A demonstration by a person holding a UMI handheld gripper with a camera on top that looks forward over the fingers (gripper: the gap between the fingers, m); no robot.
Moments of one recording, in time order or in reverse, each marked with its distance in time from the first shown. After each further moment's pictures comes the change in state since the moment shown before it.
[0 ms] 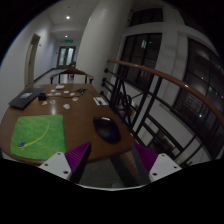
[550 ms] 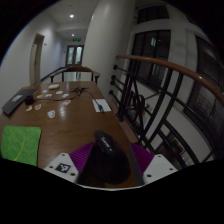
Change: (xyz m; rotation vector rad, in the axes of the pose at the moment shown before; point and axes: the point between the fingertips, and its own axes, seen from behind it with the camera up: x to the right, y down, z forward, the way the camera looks) arm -0.019 -0.022 0.094 -0.016 -0.121 -0.009
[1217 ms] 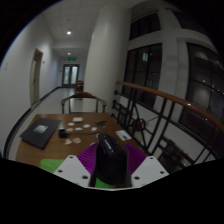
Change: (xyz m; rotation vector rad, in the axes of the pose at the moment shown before) arm -0.112 -0.077 -0.282 0.195 0.063 0.061
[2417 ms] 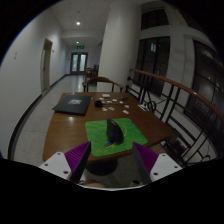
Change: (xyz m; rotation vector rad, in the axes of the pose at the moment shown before) arm -0.153 0.133 -0.219 -0.142 -0.062 -0.028
